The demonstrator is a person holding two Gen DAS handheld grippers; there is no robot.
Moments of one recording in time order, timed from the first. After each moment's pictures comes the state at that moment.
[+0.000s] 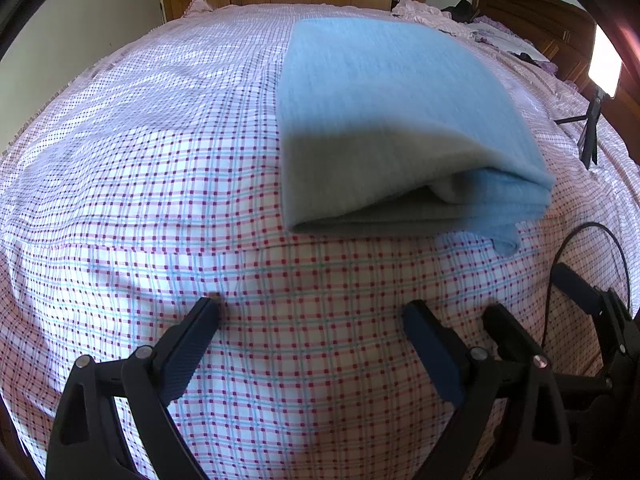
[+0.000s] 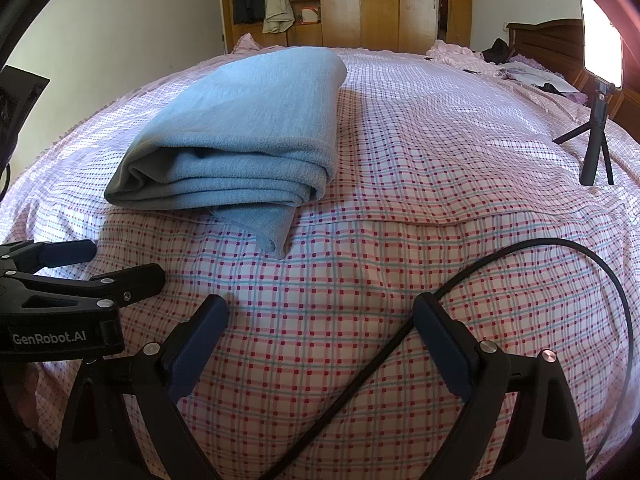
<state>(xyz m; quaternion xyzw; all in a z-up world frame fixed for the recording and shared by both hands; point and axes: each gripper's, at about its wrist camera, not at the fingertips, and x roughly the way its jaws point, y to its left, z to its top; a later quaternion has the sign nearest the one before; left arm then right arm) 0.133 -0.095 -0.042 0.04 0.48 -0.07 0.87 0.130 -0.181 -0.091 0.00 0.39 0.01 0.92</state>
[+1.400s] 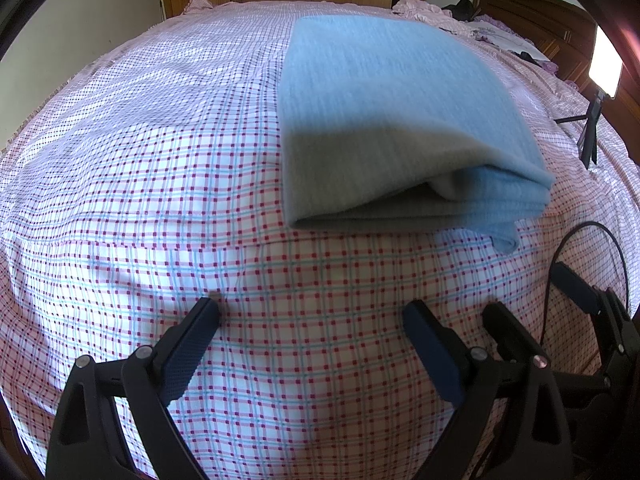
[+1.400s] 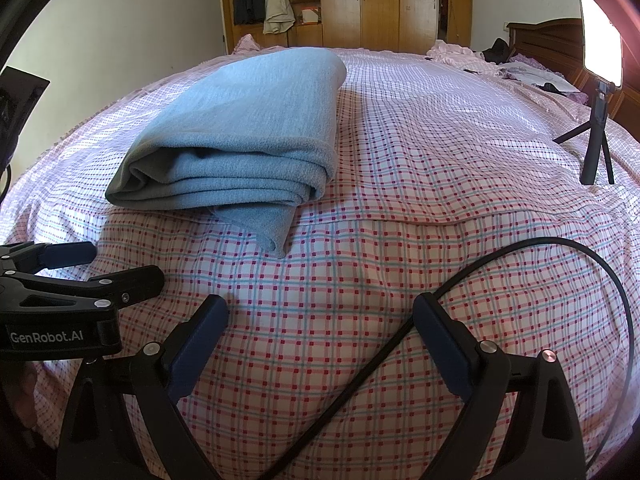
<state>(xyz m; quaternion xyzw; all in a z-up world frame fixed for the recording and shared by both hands) 0.131 -0.094 -0.043 0.04 0.48 -0.07 0.87 0.129 -0.181 -0.092 0.00 0.39 0.01 0.92</state>
